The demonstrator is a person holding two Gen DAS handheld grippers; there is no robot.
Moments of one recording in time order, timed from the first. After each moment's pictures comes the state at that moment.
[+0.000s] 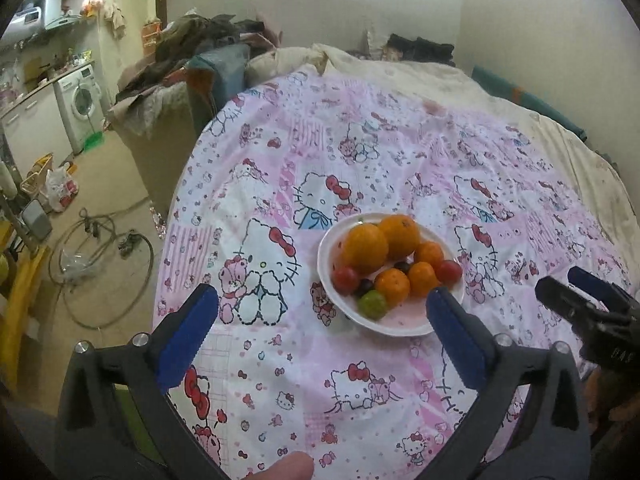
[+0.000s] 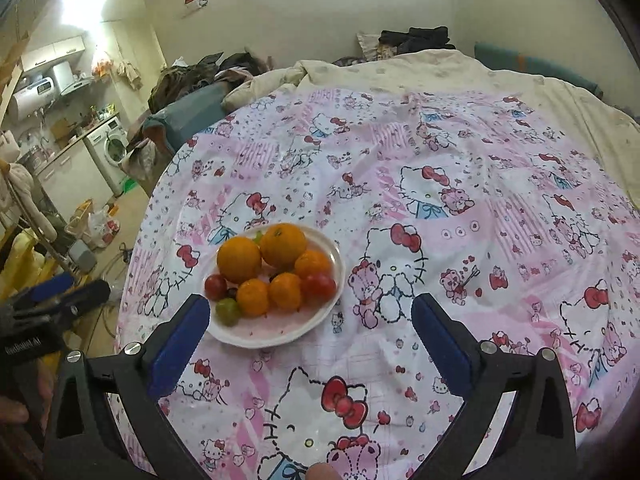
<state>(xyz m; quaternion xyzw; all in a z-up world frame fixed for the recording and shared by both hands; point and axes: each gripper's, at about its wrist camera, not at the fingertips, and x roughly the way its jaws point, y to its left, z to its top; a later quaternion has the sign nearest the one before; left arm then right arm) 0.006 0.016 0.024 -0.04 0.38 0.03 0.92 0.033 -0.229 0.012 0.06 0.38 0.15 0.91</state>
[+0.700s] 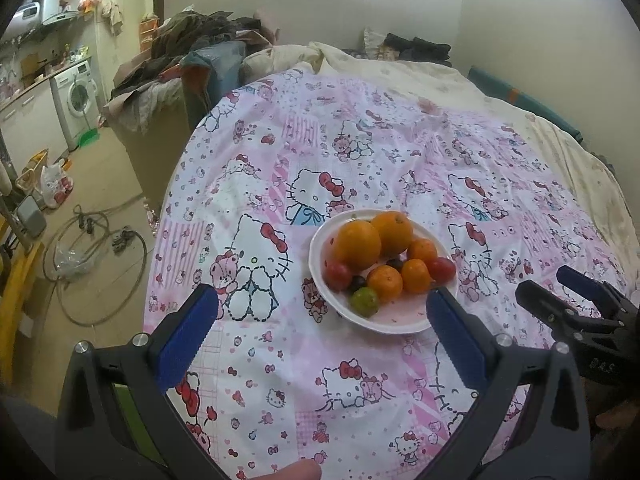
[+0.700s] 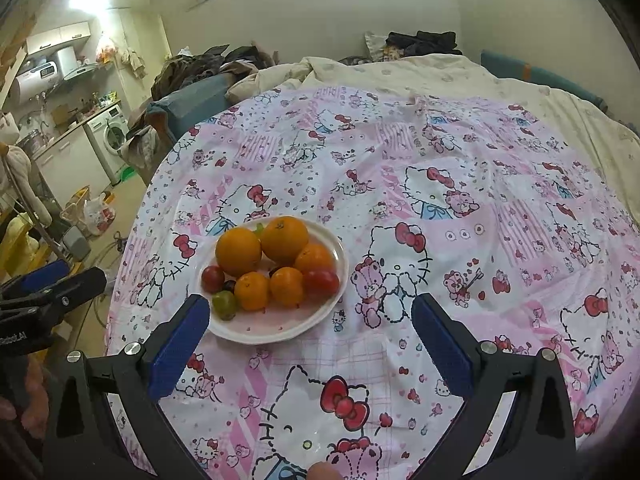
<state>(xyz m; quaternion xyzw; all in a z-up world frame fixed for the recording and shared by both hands) 0.006 0.011 0.020 -0.05 0.38 0.01 0.92 0.032 -0.218 0.006 0.03 0.38 0.15 0.91</state>
